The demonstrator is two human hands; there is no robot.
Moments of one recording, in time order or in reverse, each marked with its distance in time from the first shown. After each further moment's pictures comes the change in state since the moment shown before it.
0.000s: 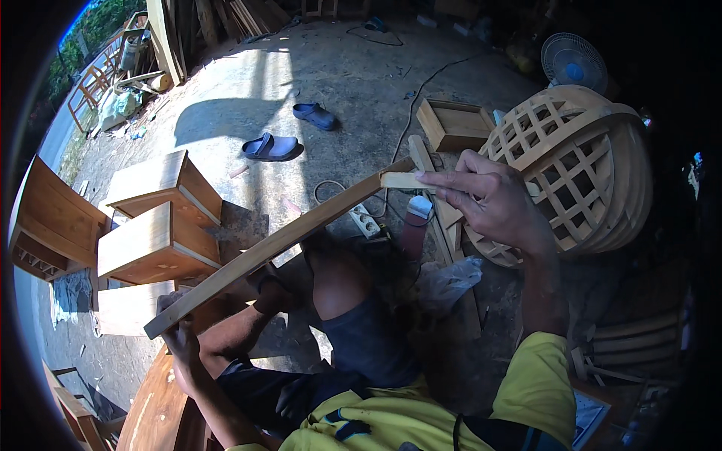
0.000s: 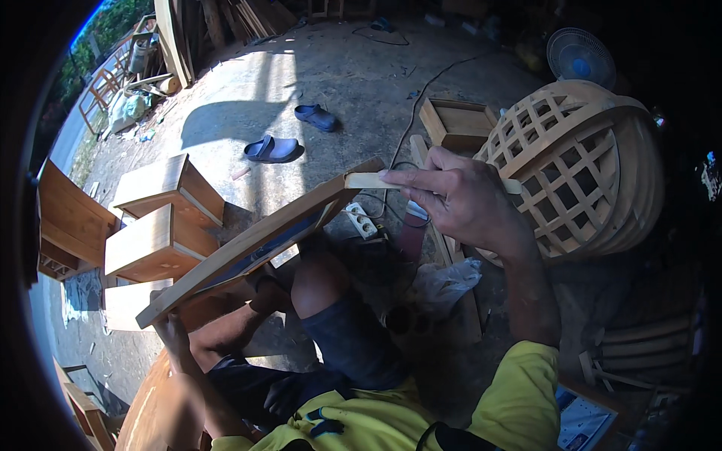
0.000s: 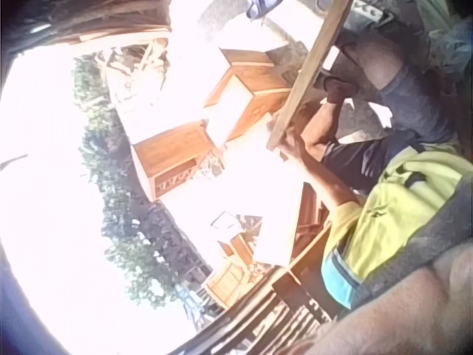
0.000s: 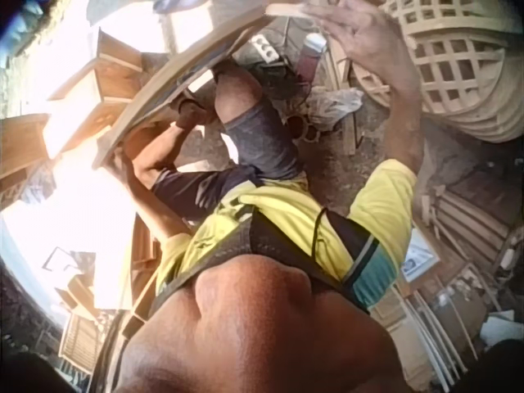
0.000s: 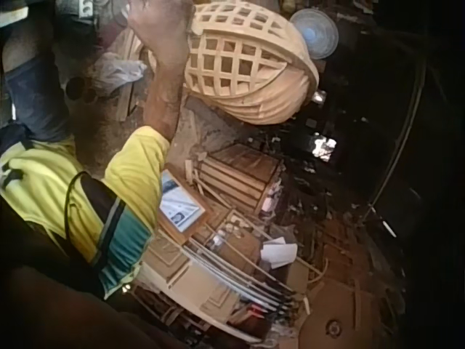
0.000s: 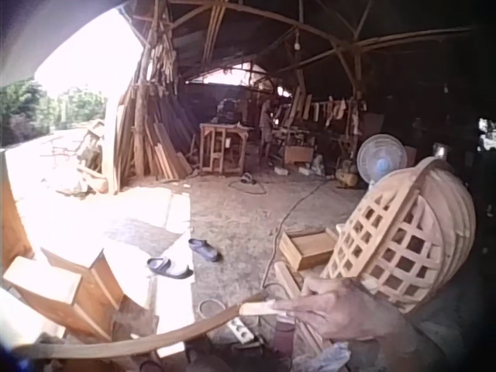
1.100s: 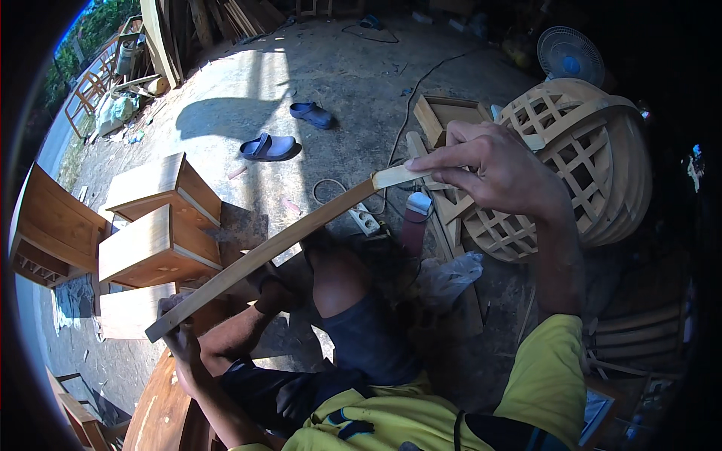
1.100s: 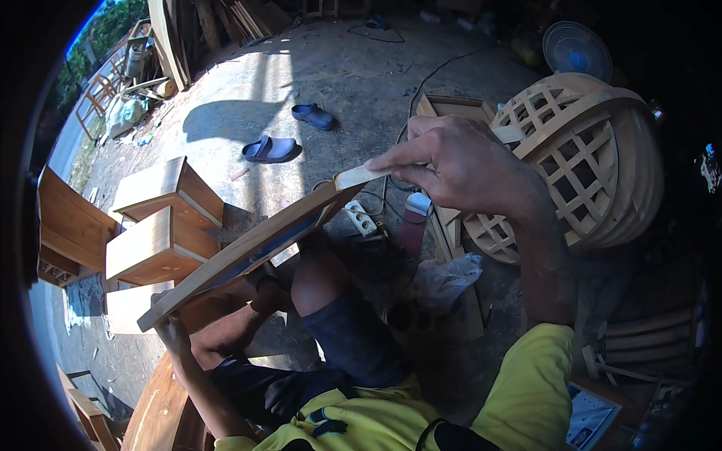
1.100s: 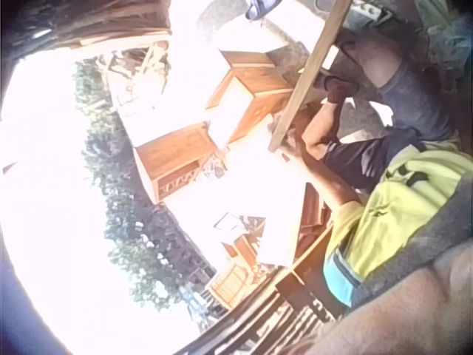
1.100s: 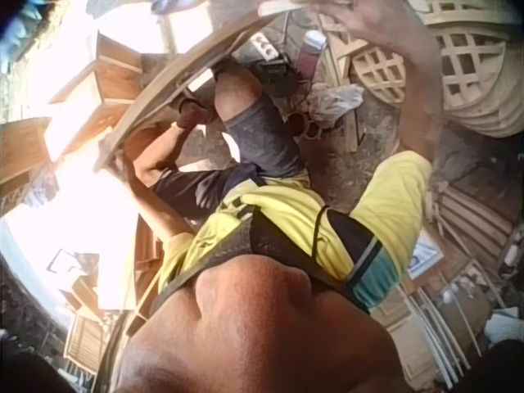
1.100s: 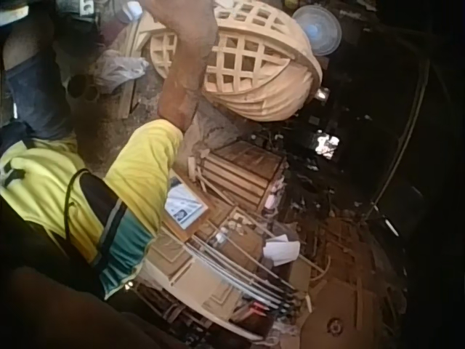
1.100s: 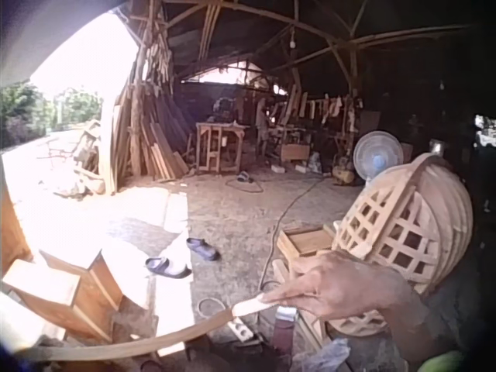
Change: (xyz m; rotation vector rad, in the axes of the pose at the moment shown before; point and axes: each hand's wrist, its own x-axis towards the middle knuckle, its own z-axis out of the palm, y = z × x) left_hand 0.000 0.013 0.004 -0.015 0.001 -0.068; right_hand 0.033 0.000 -0.032 0.005 -0.137 -0.156
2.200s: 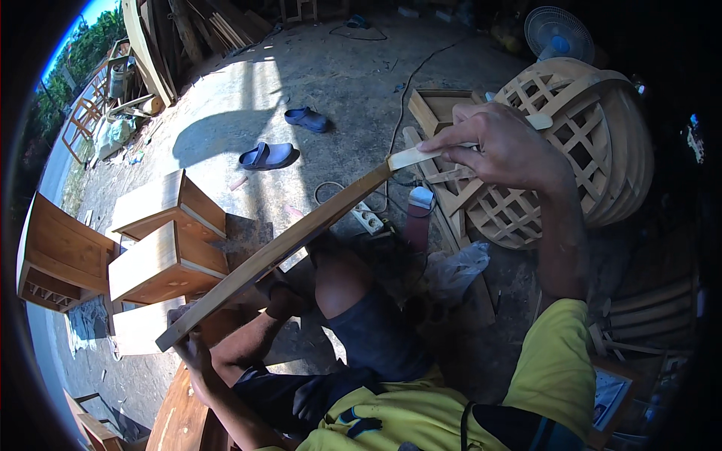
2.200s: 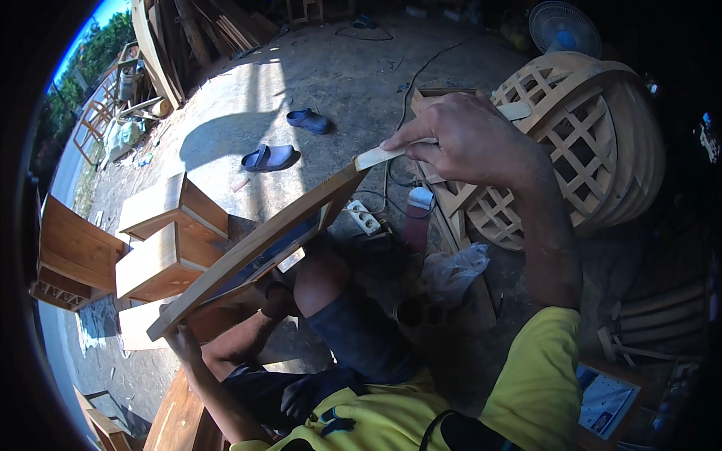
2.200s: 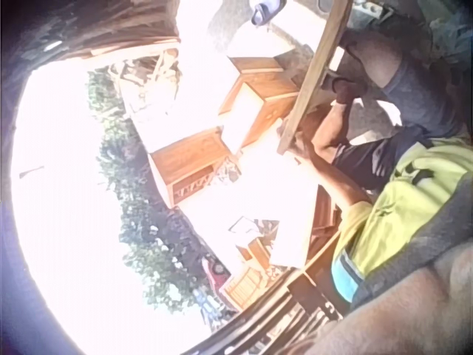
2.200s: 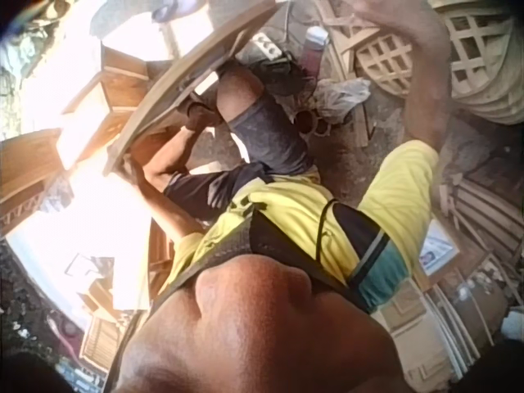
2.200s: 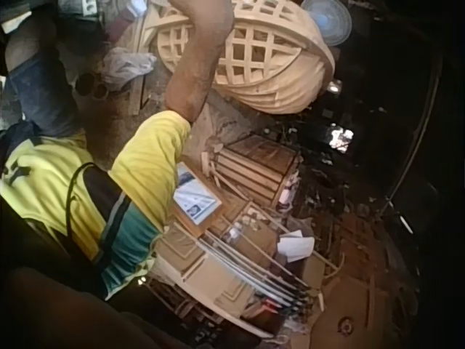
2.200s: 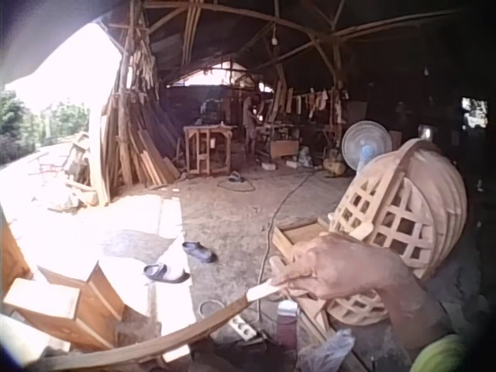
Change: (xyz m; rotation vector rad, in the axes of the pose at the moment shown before) left_hand 0.009 -0.006 0.005 -0.063 0.011 0.166; right_hand -0.010 0.013 -0.011 -0.147 -0.036 0.122
